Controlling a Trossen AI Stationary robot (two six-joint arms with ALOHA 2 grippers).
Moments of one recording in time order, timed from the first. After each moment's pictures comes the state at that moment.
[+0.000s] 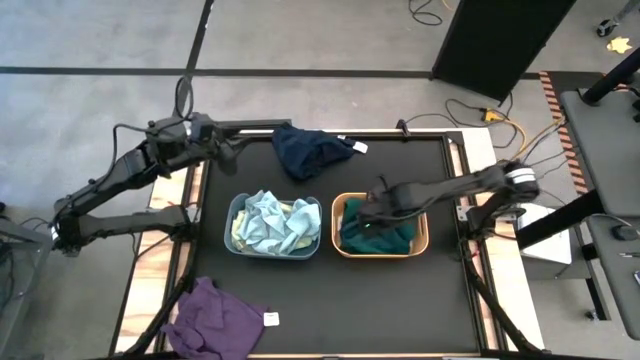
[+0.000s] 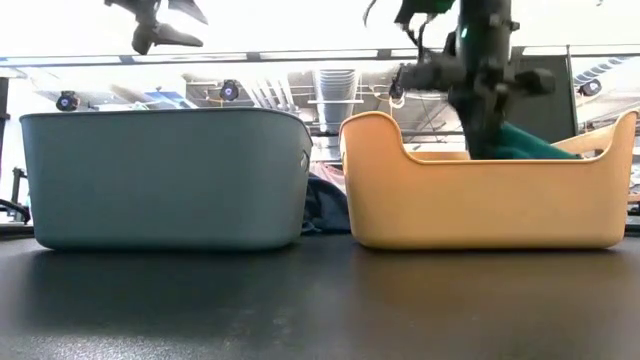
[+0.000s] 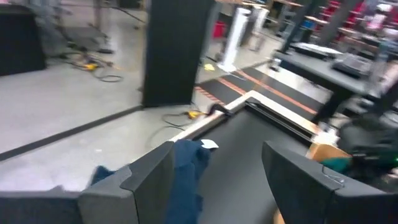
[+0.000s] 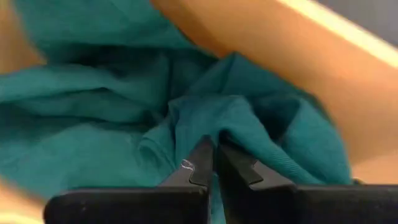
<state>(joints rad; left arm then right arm) 0.50 0.75 0.96 -0.44 -0.12 -0.27 0.09 1.64 1.29 -1.20 0.19 1.24</state>
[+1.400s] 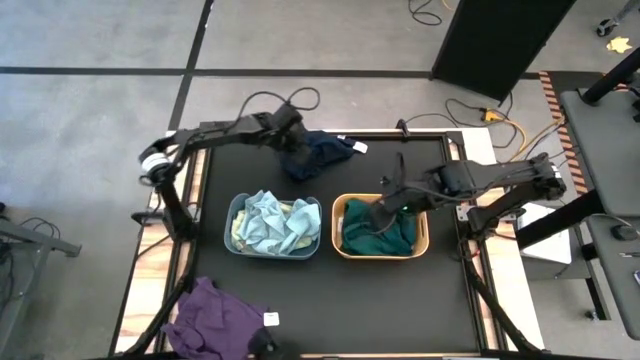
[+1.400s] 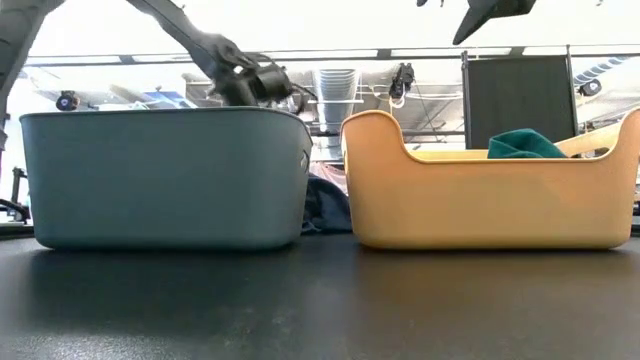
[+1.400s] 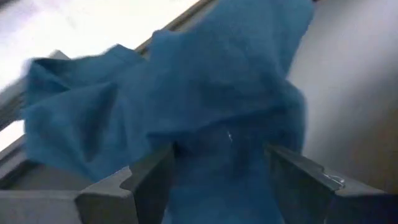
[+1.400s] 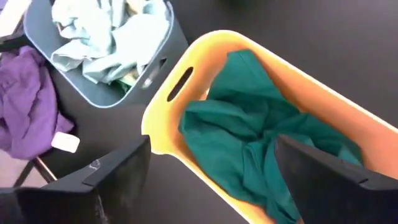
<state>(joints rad) 0.62 1.79 1.31 -0.53 -0.02 -0.22 0.16 1.43 1.55 -1.18 0.22 1.10</state>
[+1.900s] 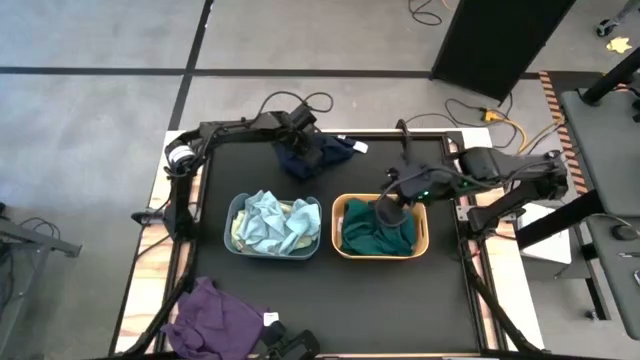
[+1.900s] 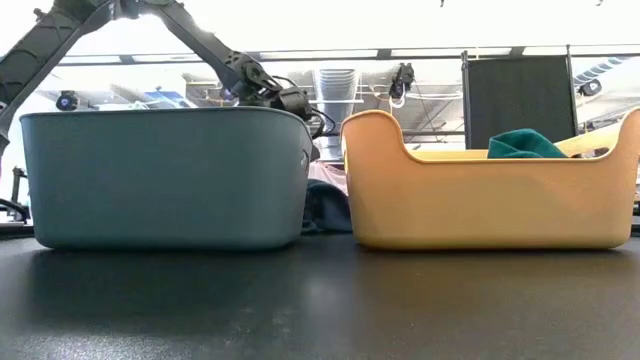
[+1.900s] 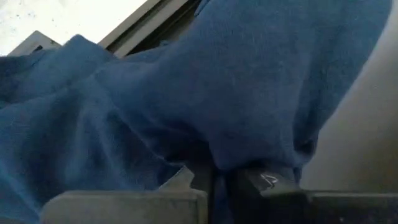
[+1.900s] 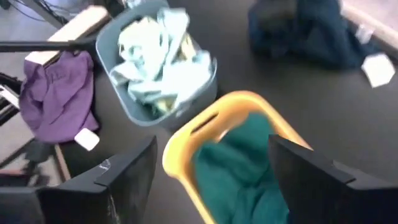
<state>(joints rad) 0.62 2.01 1.50 -0.61 -0.01 -0.19 0.16 1.41 1.70 -1.17 0.27 0.78</state>
